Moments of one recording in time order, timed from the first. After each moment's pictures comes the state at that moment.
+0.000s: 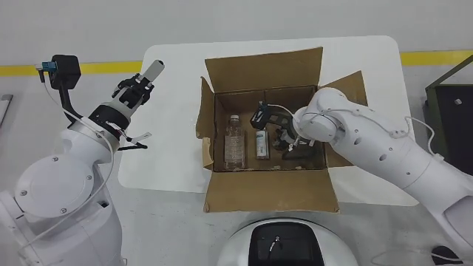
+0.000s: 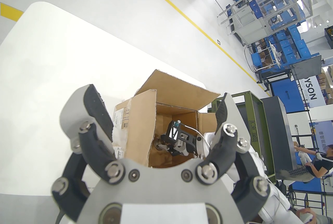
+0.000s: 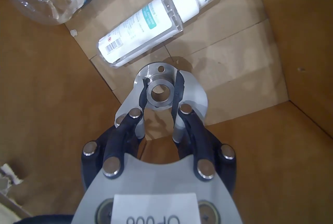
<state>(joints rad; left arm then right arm) 0.90 -1.25 -1.65 -2.20 0.67 0.53 -1.09 -0.39 -1.19 0.55 -1.32 -0.64 -0.20 1.22</state>
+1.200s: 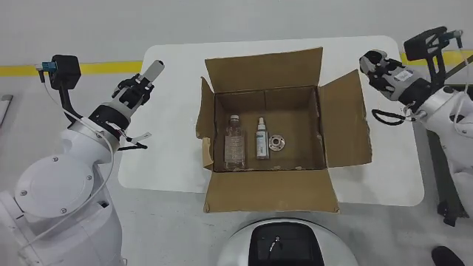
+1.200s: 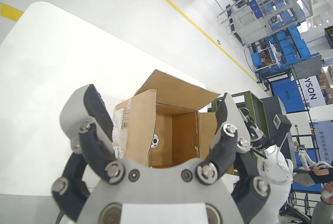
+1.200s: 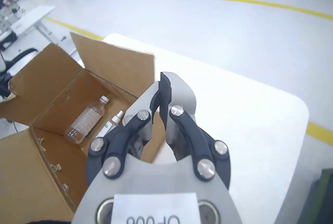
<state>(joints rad) 0.90 -1.25 -1.65 -2.20 0.67 0.53 -1.09 -1.16 -1.00 1.65 -1.88 -0.60 -0.20 0.59</state>
